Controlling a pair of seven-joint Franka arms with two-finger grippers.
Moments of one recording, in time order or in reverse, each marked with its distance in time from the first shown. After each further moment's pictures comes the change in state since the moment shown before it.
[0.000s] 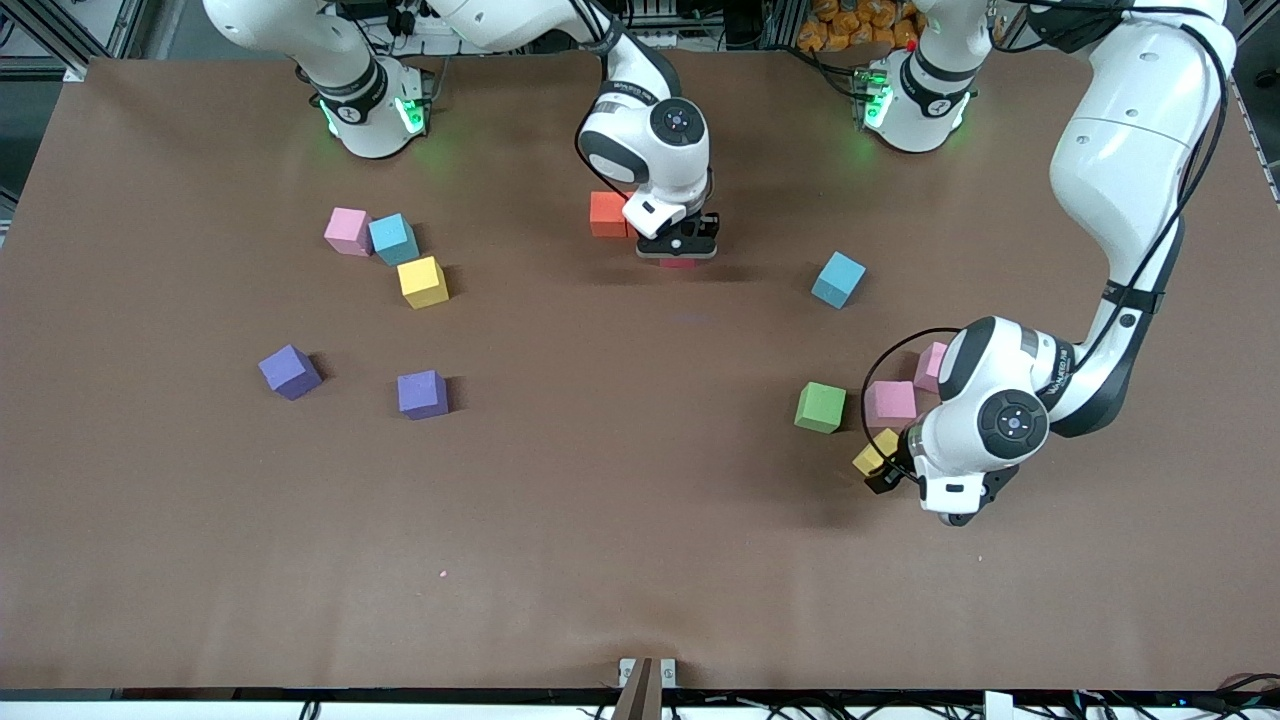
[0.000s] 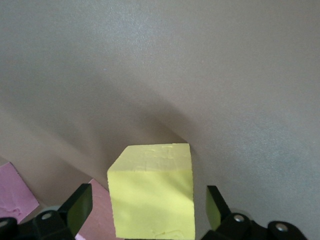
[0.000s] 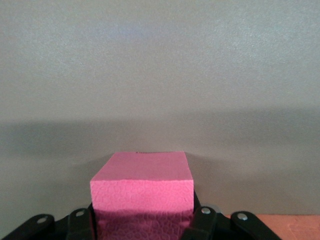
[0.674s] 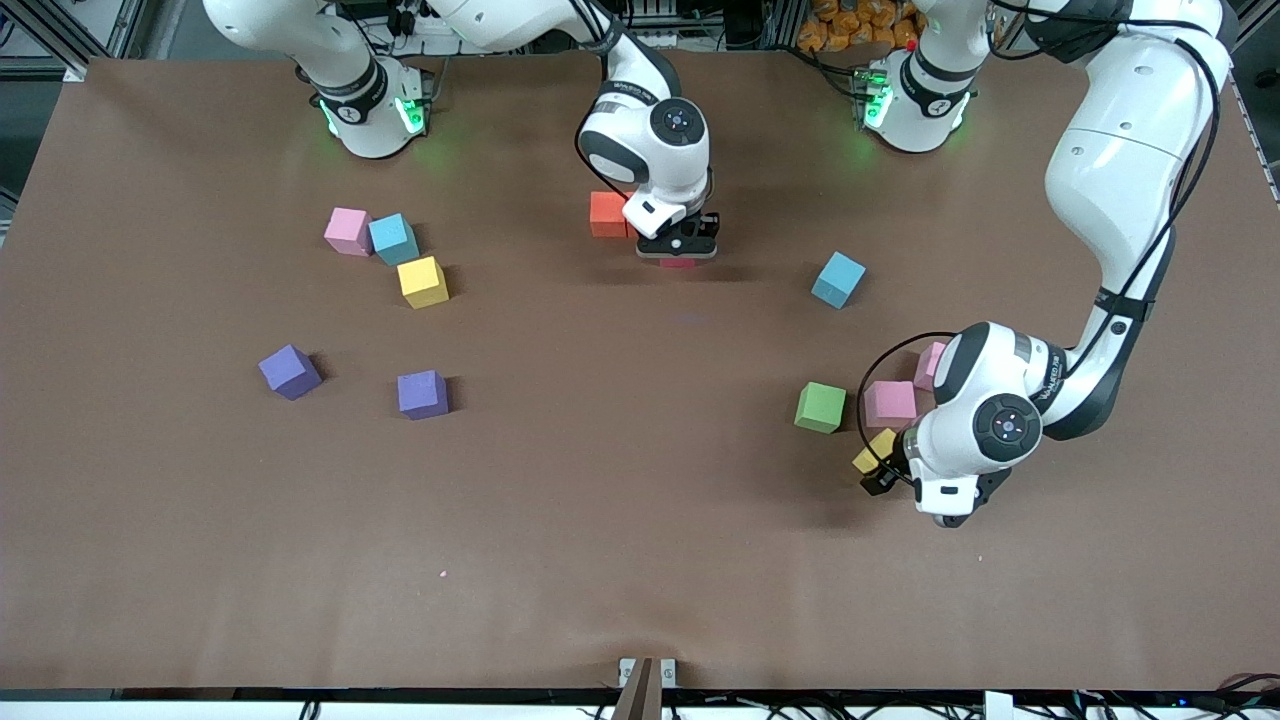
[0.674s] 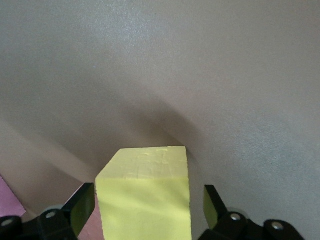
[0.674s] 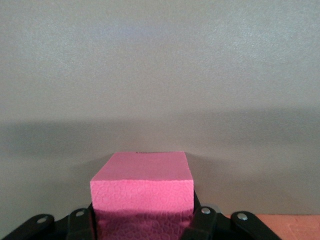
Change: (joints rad) left arm 0.000 0.021 0.001 0.002 0.000 0.027 0.000; right arm 0.000 0.000 0.000 0.000 0.000 0.000 0.000
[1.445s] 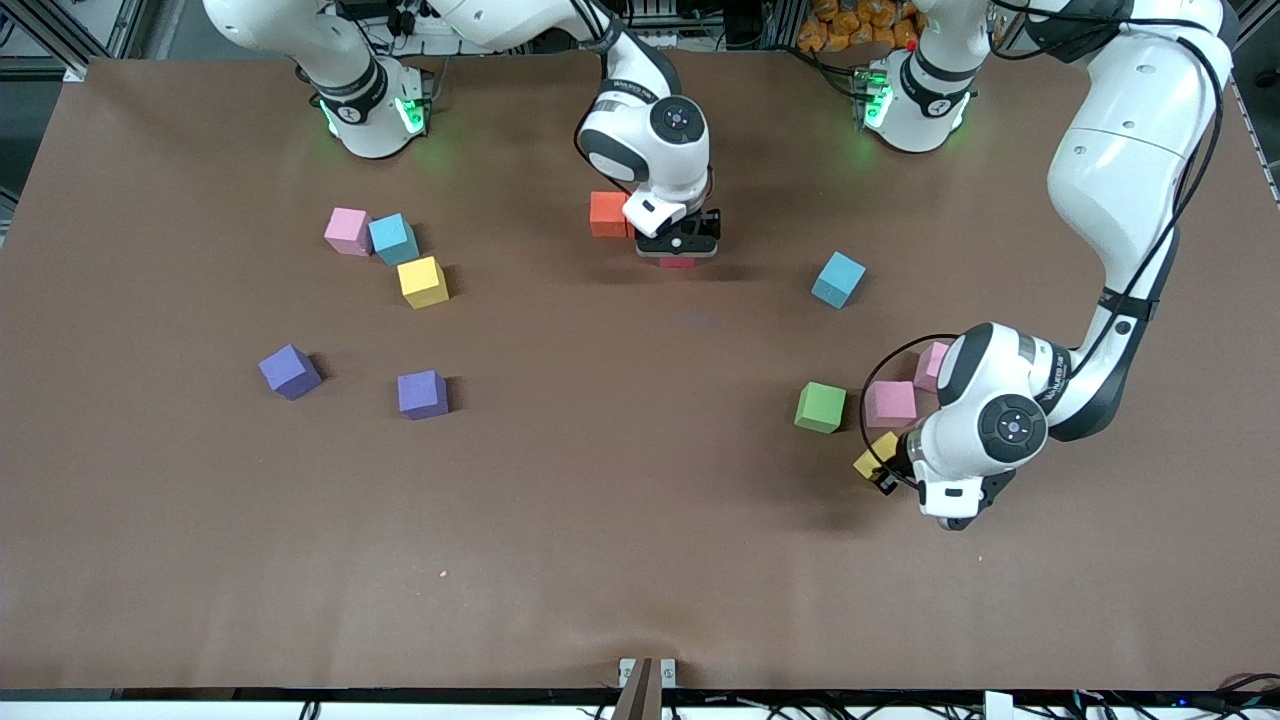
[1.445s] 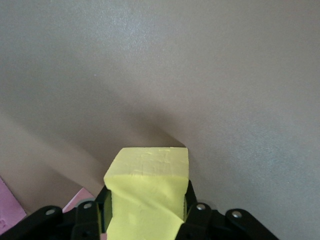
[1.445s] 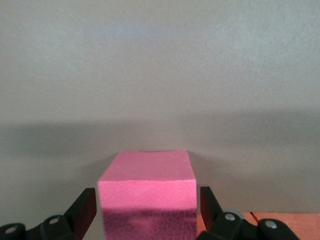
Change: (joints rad) left arm 0.002 -0.001 0.001 0.014 0.001 0.001 0.000; right arm 0.000 -0.019 -0.001 0.002 0.000 -0.006 0.000
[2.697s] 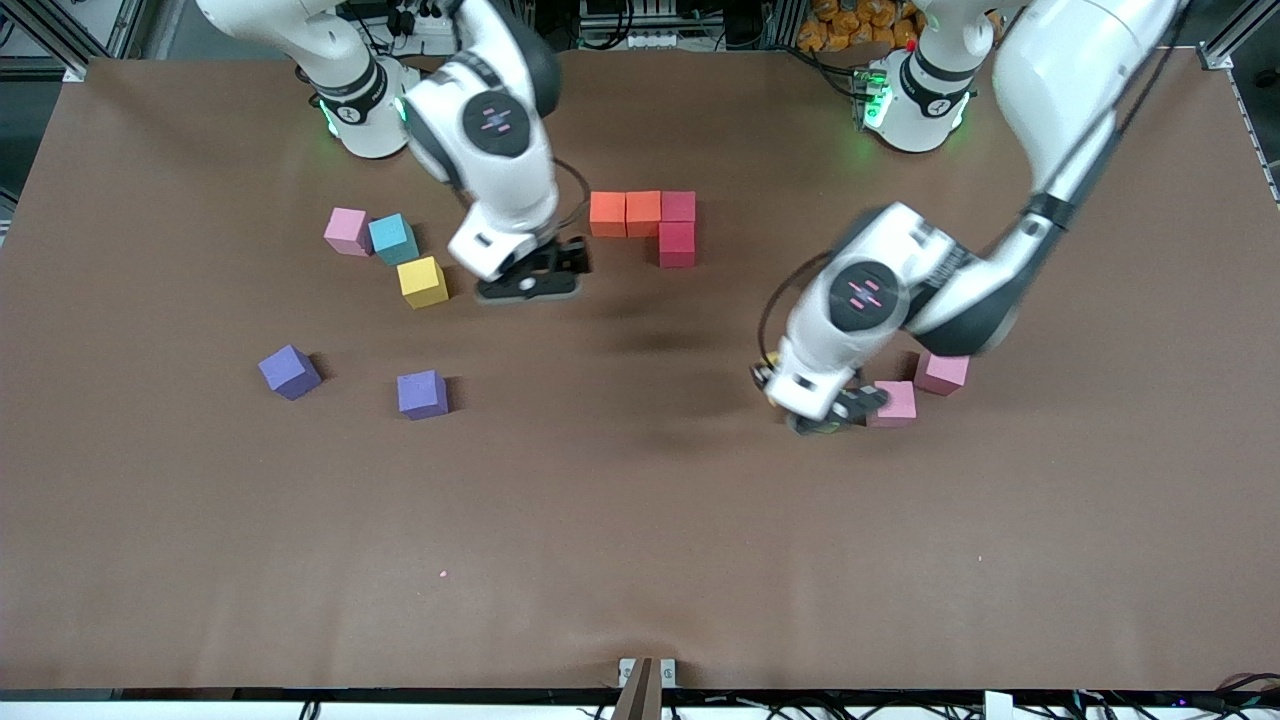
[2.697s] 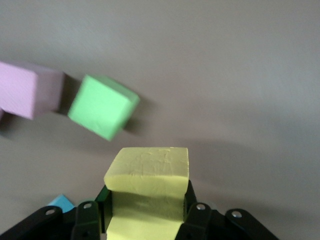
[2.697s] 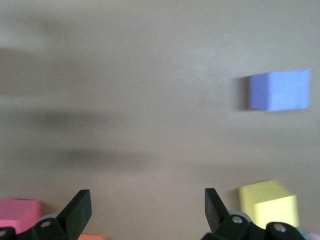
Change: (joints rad) left arm -0.096 -0.220 -0.293 -0.169 0.021 -0.175 0.102; right arm -0.437 -0.444 -0.015 -0.178 0.000 -0.343 -0.628
